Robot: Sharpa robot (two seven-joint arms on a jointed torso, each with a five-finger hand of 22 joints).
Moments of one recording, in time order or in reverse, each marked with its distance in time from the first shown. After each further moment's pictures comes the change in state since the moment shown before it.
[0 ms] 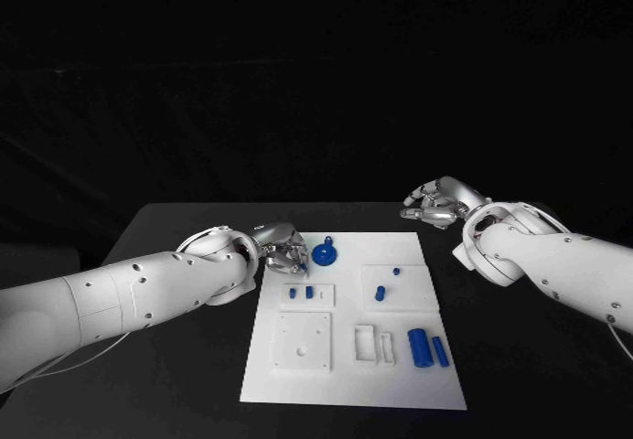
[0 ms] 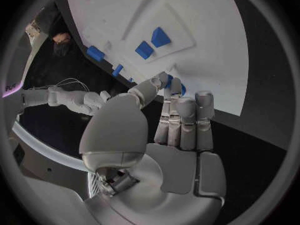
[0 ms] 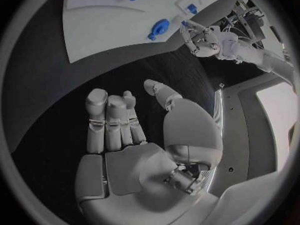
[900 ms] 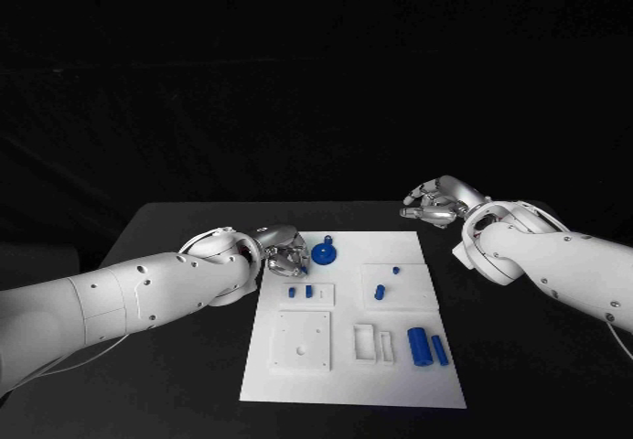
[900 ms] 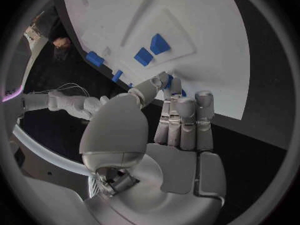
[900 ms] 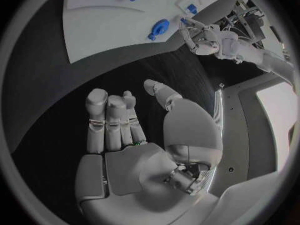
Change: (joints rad) left arm -0.006 0.012 -0.001 -0.006 -0.031 0.019 -0.006; left_hand 0.005 0.003 -0.001 -0.001 0.000 0.000 0.001 0.001 -0.001 0.002 0.002 -0.003 0.001 0.000 0.001 0.000 -0.002 0.000 0.001 0.002 0.000 0.000; right arm 0.000 0.001 0.000 -0.001 0.000 0.001 0.000; right_hand 0.000 0.000 0.000 0.000 0.000 -0.003 -0.001 0.000 0.000 0.000 0.000 0.000 -0.001 -0.001 0.001 0.000 0.000 0.000 0.000 0.000 0.000 0.000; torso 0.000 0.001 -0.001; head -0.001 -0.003
